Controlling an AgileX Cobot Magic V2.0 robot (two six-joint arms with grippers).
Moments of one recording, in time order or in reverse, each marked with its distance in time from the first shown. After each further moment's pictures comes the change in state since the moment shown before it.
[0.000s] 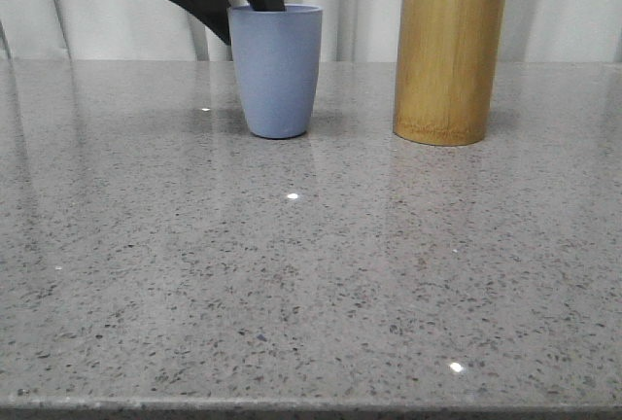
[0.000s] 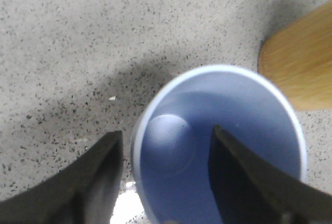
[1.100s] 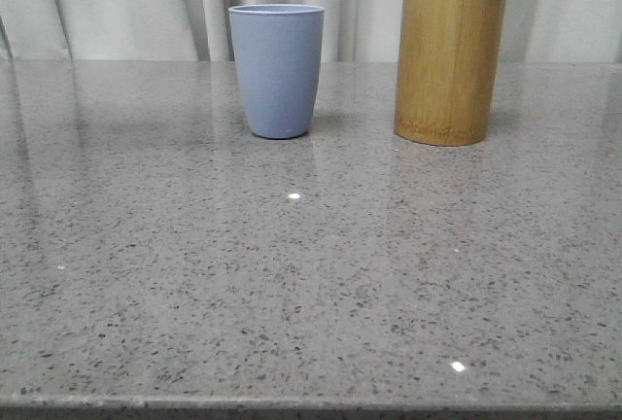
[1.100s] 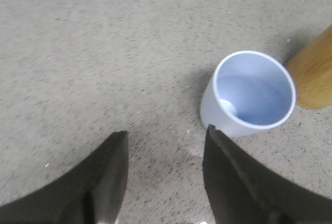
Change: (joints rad) left arm 0.121 -0.454 0.290 0.115 -0.061 -0.032; right arm 0.148 0.187 -0.221 0.000 0.062 -0.004
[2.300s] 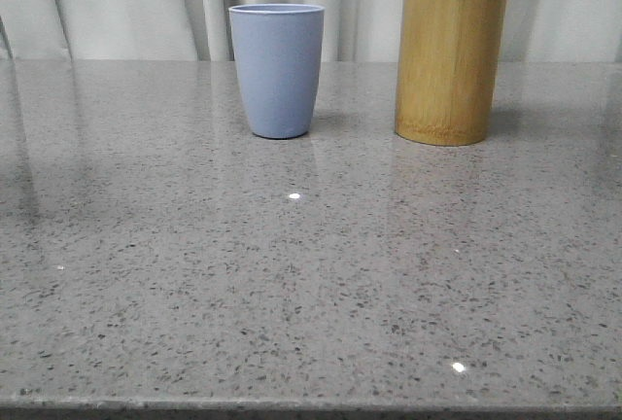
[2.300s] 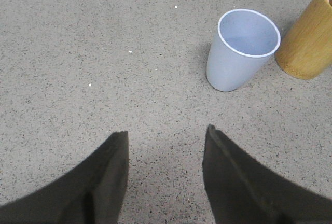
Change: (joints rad) left arm 0.042 -0.457 0.419 0.002 -0.097 -0.003; right arm 0.243 0.816 -0.743 0.000 0.066 -0.032
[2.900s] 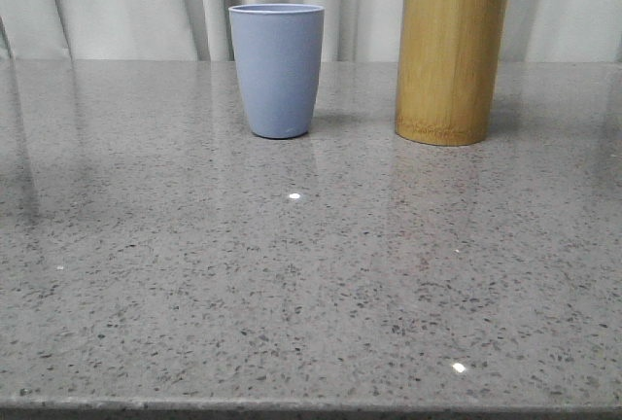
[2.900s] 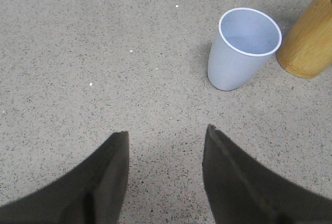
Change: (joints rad) left arm 0.000 0.000 0.000 0.003 0.004 0.000; right arm 0.000 0.133 -0.033 0.000 -0.061 0.000
